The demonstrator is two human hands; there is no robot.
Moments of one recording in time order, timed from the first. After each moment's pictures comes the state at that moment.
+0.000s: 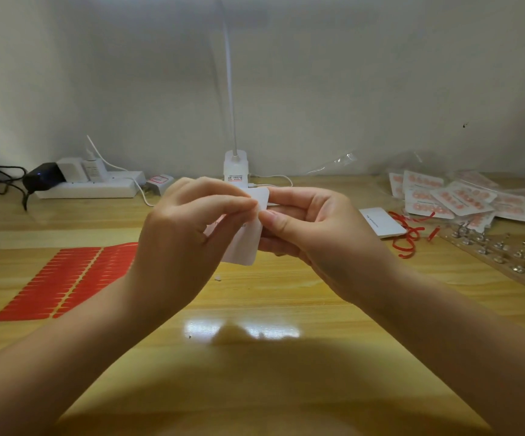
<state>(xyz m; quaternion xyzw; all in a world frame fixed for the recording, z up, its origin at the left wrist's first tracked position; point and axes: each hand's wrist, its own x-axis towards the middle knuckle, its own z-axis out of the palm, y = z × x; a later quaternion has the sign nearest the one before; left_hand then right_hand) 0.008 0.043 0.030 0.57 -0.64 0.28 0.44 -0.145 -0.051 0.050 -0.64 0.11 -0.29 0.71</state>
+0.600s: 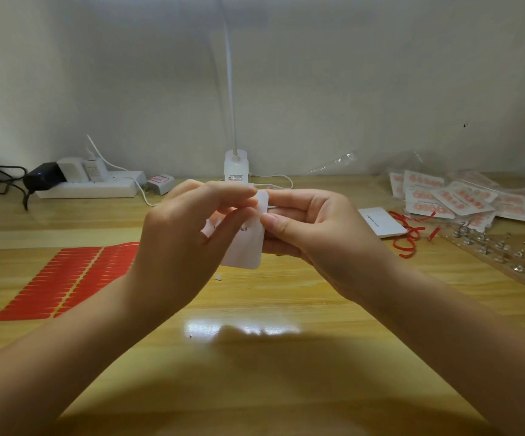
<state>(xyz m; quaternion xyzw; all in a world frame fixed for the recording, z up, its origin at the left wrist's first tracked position) 0.003 0.045 0.031 0.57 -0.63 0.26 0.47 -0.144 -0.053 0.047 -0.66 0.10 -0.28 0.69</state>
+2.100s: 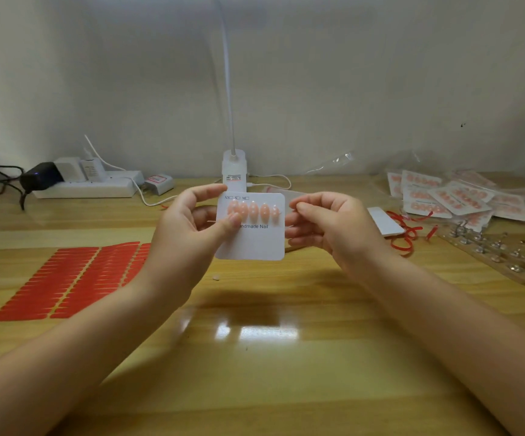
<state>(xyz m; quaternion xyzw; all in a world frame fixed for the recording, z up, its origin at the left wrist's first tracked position) 0.008 0.031 0.016 0.58 -0.40 -0.22 0.67 -0.138 -0.101 0.021 -0.63 0.23 -0.35 0.65</state>
